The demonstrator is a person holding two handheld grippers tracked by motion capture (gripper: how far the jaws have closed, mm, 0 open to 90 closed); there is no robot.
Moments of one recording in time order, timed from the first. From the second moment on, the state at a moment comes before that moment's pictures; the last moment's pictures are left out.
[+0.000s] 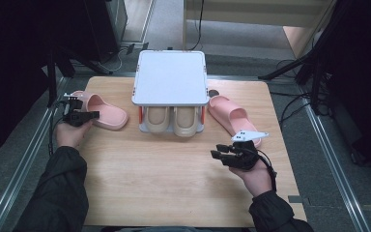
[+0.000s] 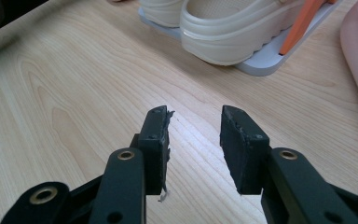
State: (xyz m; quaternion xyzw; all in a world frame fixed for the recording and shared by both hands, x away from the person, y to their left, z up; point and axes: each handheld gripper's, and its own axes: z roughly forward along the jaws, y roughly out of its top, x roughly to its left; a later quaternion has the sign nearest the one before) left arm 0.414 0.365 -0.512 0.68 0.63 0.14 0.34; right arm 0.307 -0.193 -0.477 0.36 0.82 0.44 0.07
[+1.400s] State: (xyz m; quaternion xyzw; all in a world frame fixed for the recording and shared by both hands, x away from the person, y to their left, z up) left arm 0.383 0.395 -0.497 0.67 0.64 0.12 0.36; right arm 0.324 -0.172 -0.476 0.33 0.83 0.45 0.04
